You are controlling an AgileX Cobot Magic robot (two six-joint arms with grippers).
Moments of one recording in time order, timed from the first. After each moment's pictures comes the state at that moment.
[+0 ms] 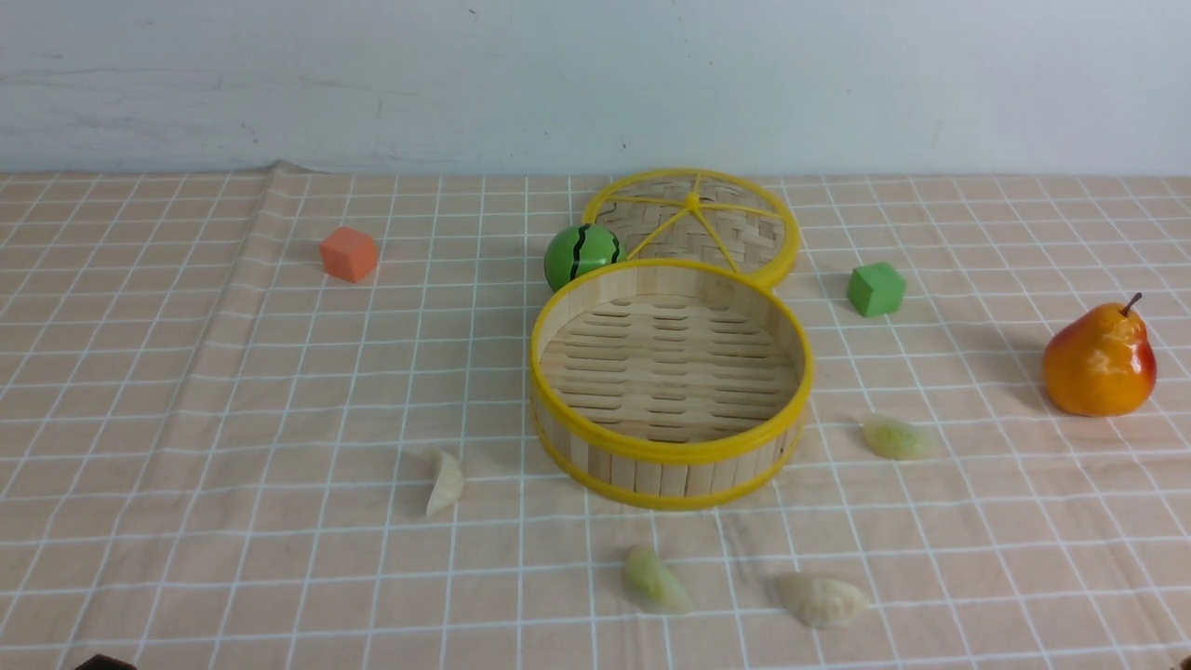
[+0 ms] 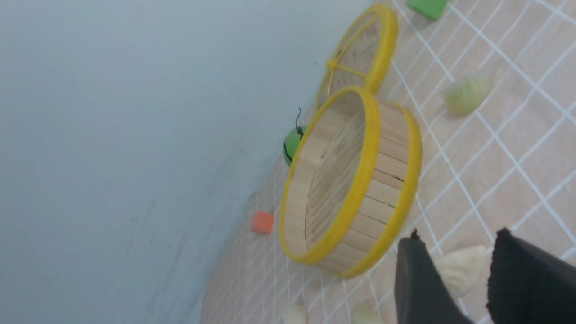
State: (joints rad) right arm 0.04 -0.01 0.03 0.90 0.25 0.28; left arm 0.08 -0.01 0.01 -0.99 0.42 -0.54
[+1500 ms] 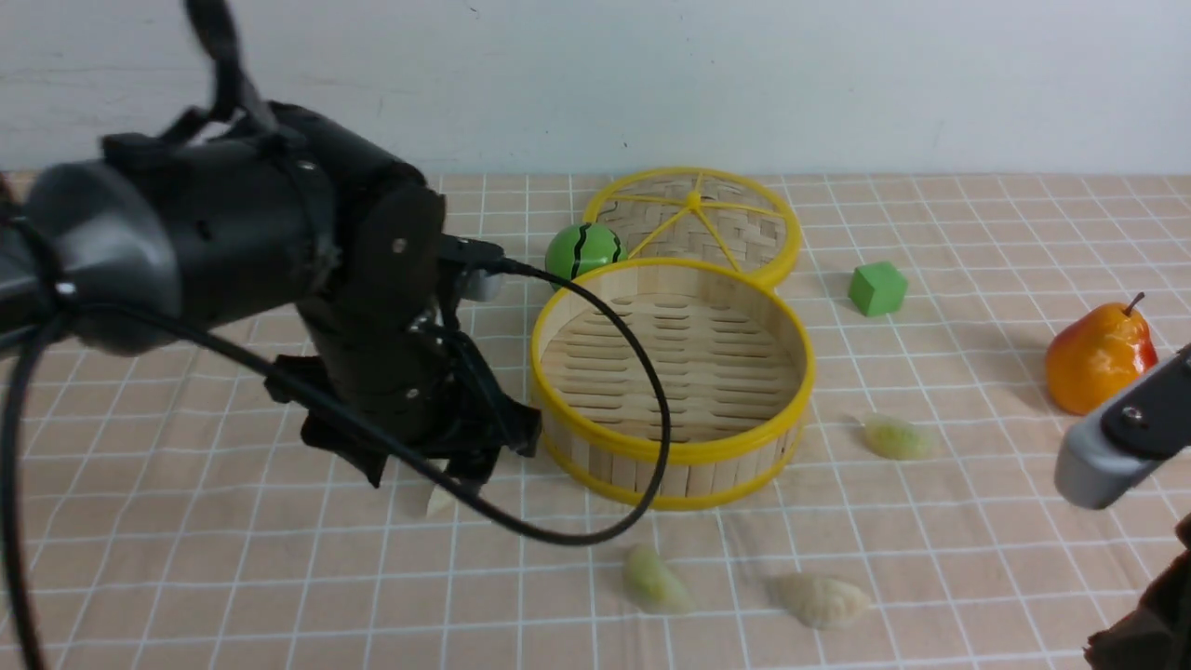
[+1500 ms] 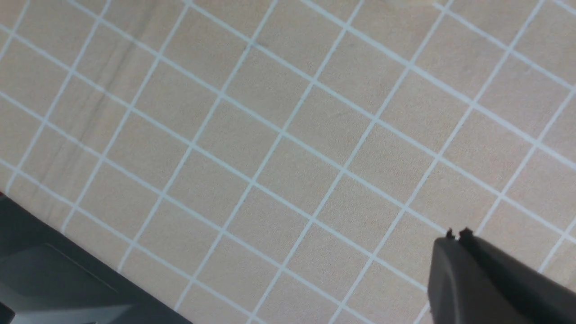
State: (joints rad) right arm 0.35 1.00 -0.85 0.19 1.11 -0.25; left arm -0.54 1.79 -1.36 0.16 0.97 -0.41
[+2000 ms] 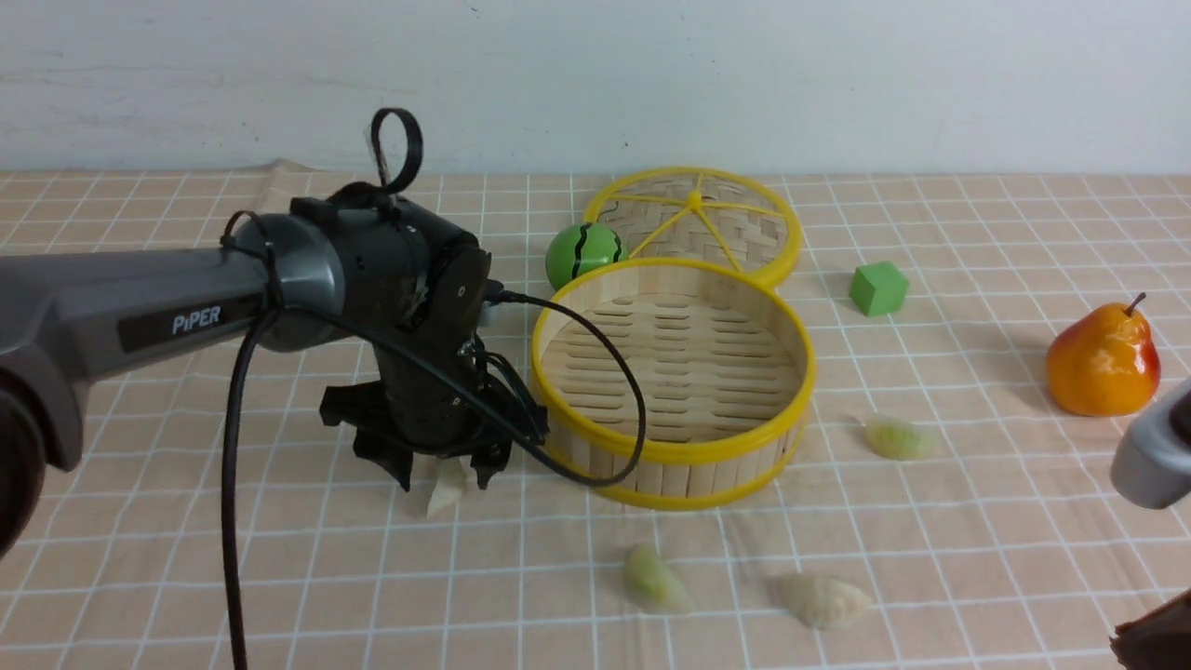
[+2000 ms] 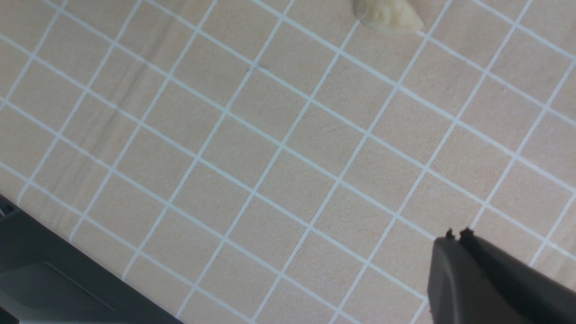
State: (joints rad) right arm 0.35 0.94 -0.85 0.19 1.11 -0.24; left arm -0.46 2.04 -1.48 0.17 0.84 -0.50
